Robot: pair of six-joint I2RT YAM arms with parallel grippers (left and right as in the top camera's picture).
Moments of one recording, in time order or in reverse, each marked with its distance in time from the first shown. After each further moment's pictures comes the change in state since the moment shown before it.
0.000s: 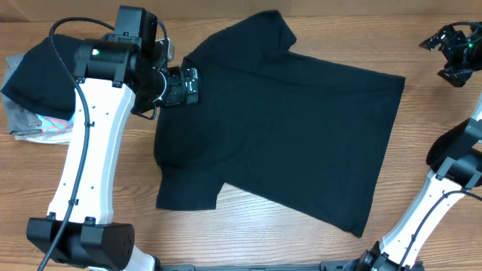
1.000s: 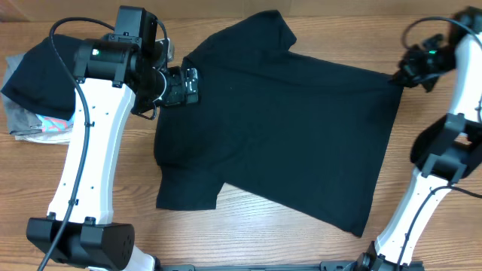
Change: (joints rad) left arm 0.000 0.000 0.000 0.000 0.000 0.000; right arm 0.185 -0.059 -0.073 -0.374 0.010 -0.027
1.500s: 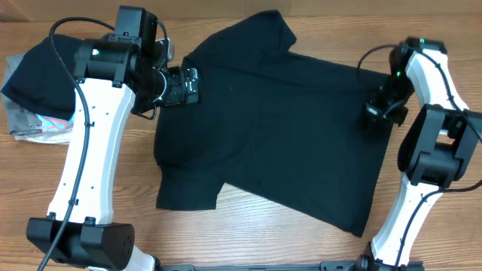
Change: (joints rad) left arm 0.000 0.000 0.000 0.000 0.000 0.000; right arm 0.113 -0.124 -0.581 0.148 0.299 0.073
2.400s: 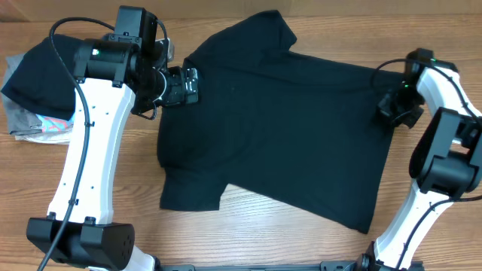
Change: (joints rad) left arm 0.000 0.000 0.000 0.000 0.000 0.000; right arm -0.093 -0.071 -0.203 0.464 0.144 0.028
